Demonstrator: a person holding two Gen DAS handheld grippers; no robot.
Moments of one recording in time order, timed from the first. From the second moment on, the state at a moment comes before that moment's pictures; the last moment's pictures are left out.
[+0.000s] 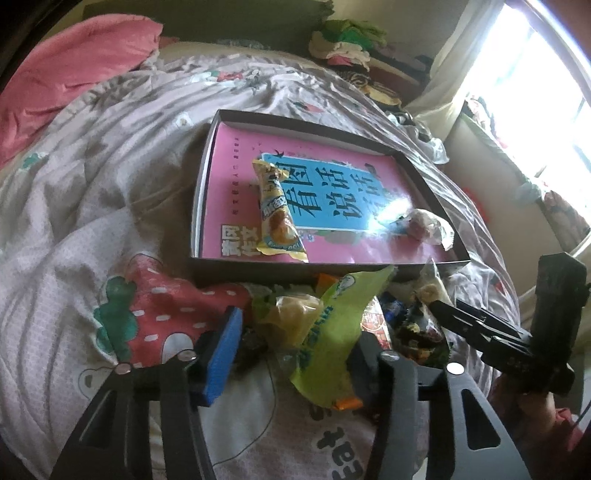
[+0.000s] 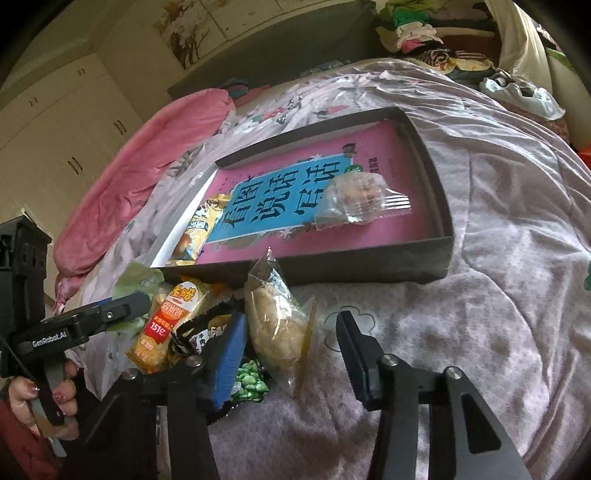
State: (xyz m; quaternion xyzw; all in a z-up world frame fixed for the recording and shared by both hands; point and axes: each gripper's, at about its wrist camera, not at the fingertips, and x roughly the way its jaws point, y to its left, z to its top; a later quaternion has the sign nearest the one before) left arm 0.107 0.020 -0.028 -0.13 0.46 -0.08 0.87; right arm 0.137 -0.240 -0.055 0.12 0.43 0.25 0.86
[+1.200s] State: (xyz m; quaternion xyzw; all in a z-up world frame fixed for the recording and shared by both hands) left arm 0.129 0.015 -0.049 -0.15 0.47 -0.11 0.86; right arm 0.140 -0.254 -0.042 0.15 0.38 0.28 0.87
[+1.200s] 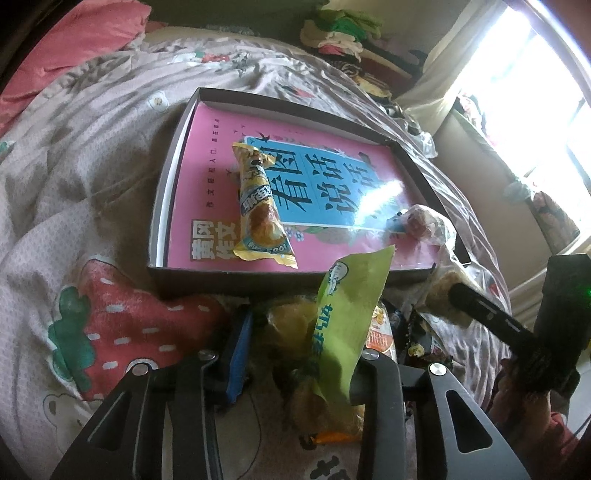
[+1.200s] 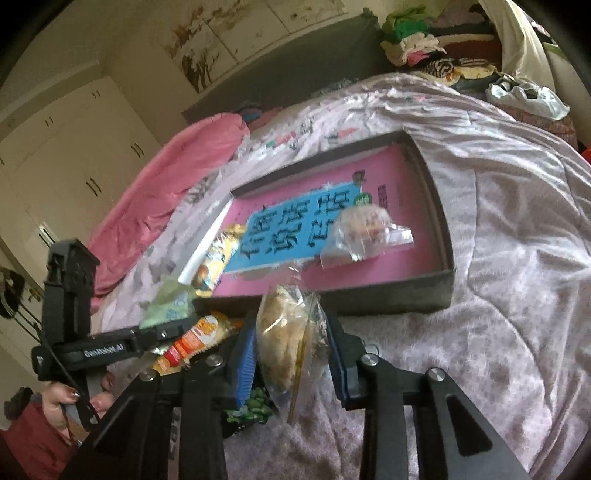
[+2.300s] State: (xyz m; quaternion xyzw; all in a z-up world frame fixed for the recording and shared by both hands) left arm 0.113 0.030 0.003 -0.19 0.41 -0.09 0.89; right arm 0.139 -0.262 -0.019 0.17 0.33 0.30 0.88
